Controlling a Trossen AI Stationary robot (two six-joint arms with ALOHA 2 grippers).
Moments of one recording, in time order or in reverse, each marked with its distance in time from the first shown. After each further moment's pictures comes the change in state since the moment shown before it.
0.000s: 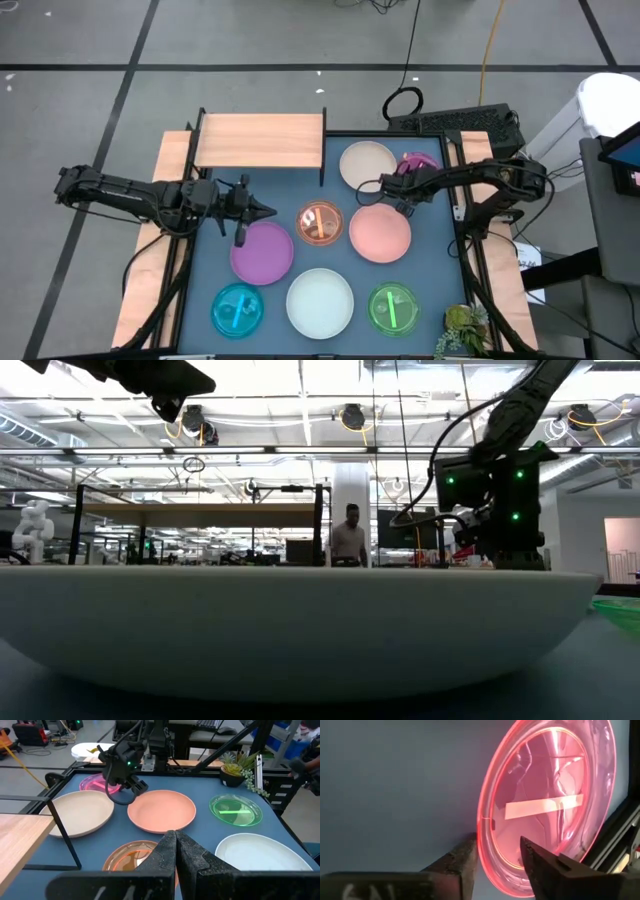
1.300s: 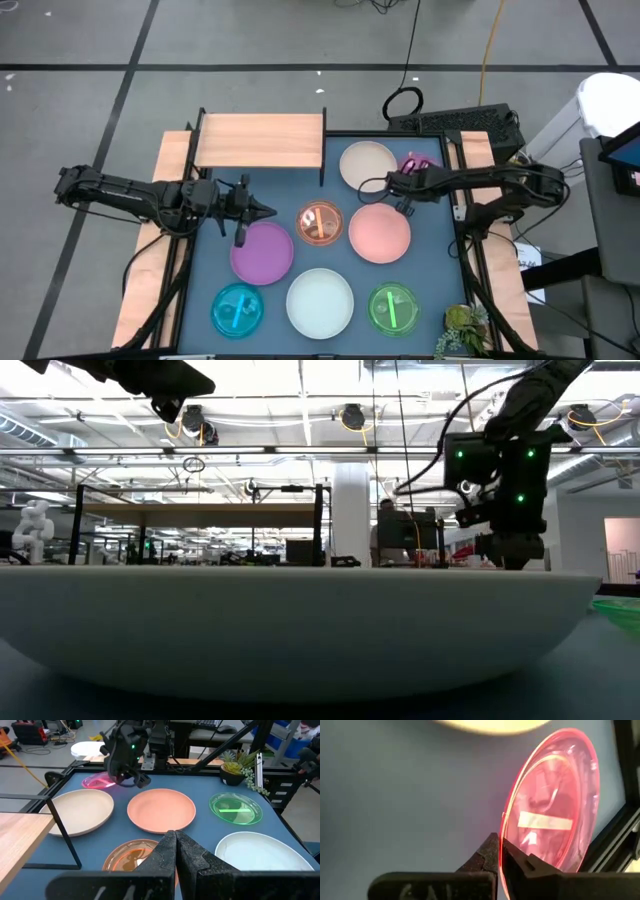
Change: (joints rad) left arm 0.000 0.000 0.000 -0.006 0.001 0.000; right arm 0.040 -0.166 -0.004 -0.032 -0.027 0.011
